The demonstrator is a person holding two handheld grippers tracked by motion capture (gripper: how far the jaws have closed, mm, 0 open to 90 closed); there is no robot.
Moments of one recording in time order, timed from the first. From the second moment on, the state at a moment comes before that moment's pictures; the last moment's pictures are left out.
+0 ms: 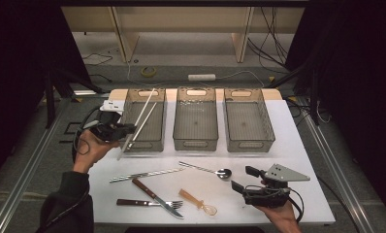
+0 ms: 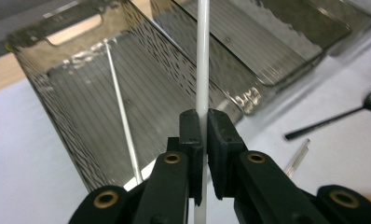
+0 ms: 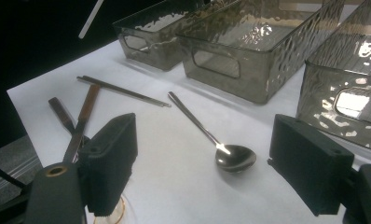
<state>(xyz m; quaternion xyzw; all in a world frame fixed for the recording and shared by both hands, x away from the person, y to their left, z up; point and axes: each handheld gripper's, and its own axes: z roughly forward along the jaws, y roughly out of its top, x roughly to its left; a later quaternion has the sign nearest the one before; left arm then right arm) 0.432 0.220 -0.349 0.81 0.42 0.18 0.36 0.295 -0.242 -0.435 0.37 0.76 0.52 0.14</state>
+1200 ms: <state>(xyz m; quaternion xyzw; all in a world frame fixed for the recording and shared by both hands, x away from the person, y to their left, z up) 0.500 0.221 -0.346 0.77 0.46 0.23 0.37 0.295 -0.241 -0.435 0.37 0.76 0.52 0.14</state>
